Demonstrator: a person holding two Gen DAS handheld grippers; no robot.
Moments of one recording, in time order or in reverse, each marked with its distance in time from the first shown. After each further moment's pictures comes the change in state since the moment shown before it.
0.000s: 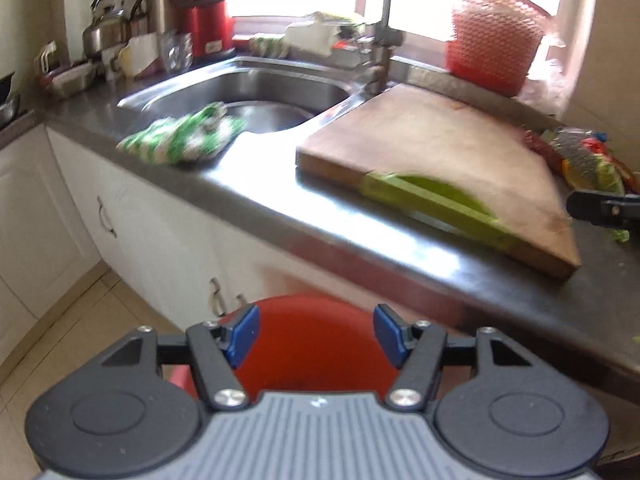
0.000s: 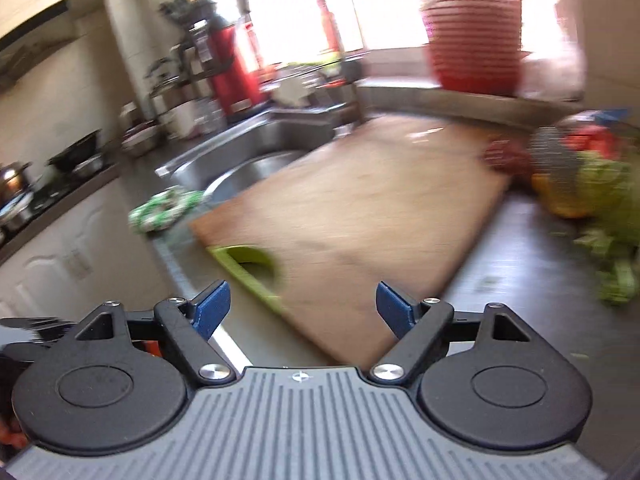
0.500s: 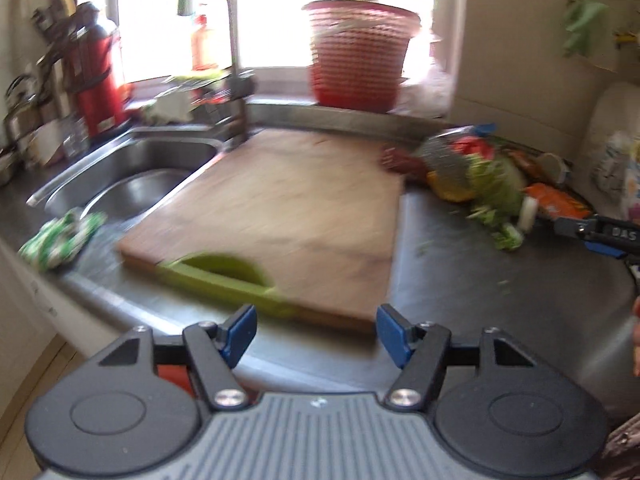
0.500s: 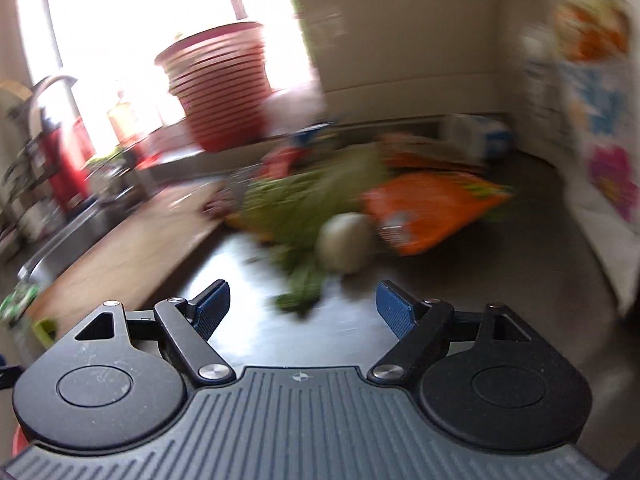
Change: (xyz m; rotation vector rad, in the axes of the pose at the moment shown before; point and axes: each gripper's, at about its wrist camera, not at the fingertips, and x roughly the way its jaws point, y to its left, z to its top) left arm -0.023 -0.148 0.028 0.187 -0.091 -0.129; right arm -0.108 -0.172 -0.046 0.282 -0.200 -0.371
